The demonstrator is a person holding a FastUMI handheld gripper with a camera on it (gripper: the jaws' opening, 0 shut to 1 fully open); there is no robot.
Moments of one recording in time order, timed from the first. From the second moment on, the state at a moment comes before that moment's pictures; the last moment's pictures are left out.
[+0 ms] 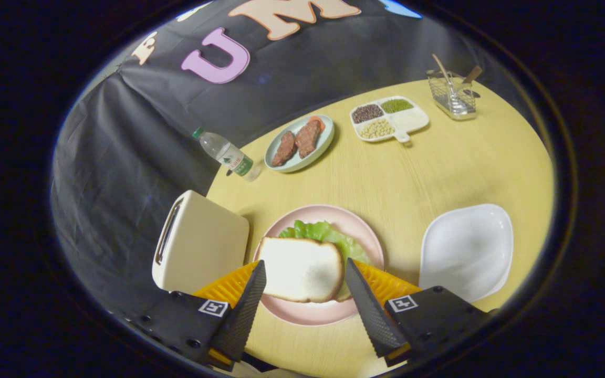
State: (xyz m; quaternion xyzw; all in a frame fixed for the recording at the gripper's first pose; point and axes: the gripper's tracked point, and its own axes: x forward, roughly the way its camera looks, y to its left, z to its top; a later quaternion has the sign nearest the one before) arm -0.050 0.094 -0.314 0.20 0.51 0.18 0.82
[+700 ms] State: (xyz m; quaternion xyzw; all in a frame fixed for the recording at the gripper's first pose) arm -0.028 0.042 -0.134 0.04 0.22 0.13 0.97
